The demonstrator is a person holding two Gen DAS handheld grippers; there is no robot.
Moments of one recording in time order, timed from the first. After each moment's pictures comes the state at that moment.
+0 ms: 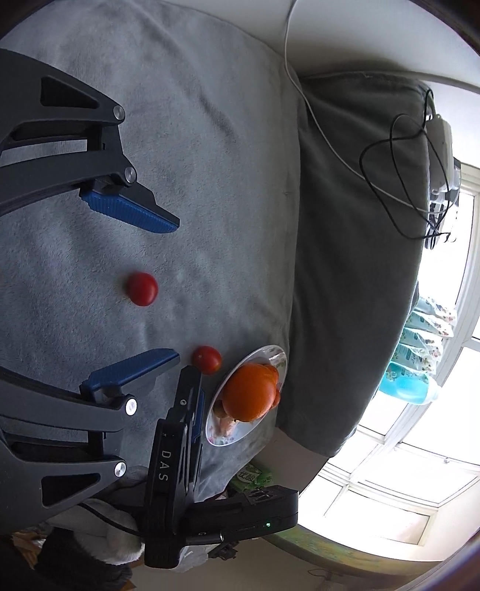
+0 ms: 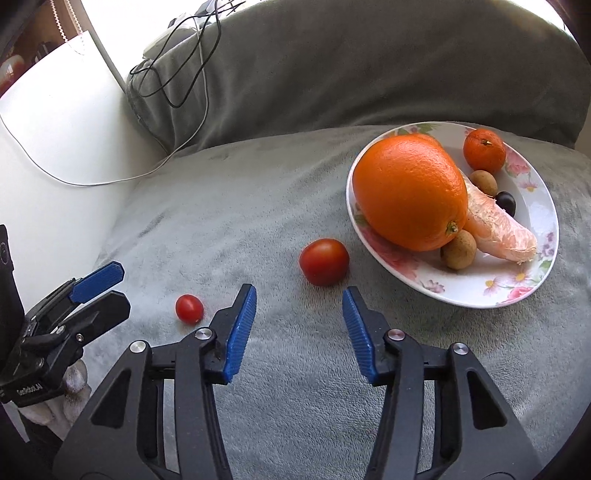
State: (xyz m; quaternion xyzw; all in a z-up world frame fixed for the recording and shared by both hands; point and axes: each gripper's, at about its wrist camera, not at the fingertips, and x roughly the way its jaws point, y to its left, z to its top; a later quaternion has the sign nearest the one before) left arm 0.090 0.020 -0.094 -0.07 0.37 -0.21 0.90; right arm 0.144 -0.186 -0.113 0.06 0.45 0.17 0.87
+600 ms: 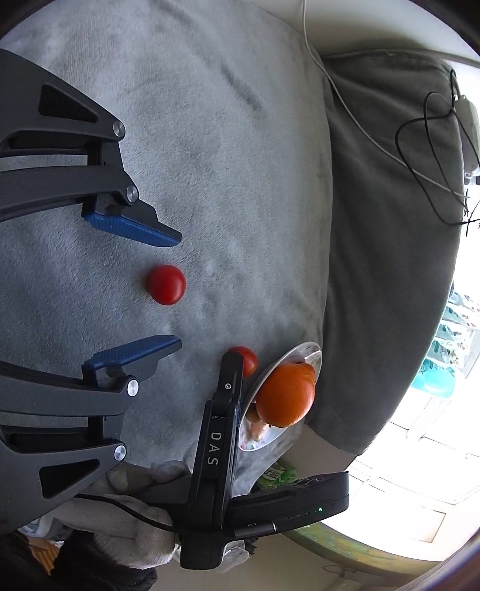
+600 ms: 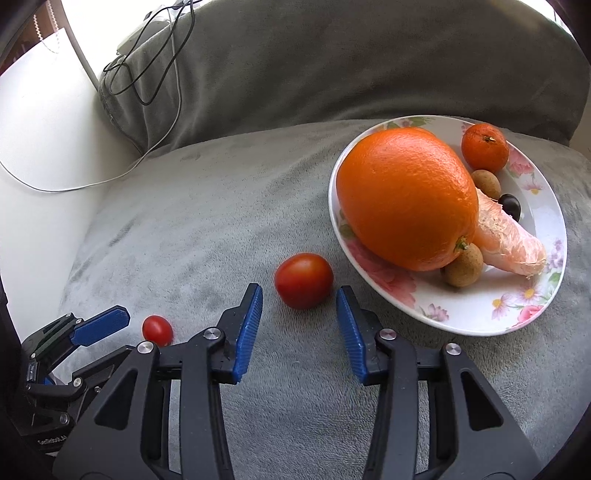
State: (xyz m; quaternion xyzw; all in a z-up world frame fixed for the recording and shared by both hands) left arm 0.099 0.014 -0.119 -0.06 0.41 -0.23 0.88; right arm 0.166 -0.184 -0.129 0.06 0.46 0.13 0.88
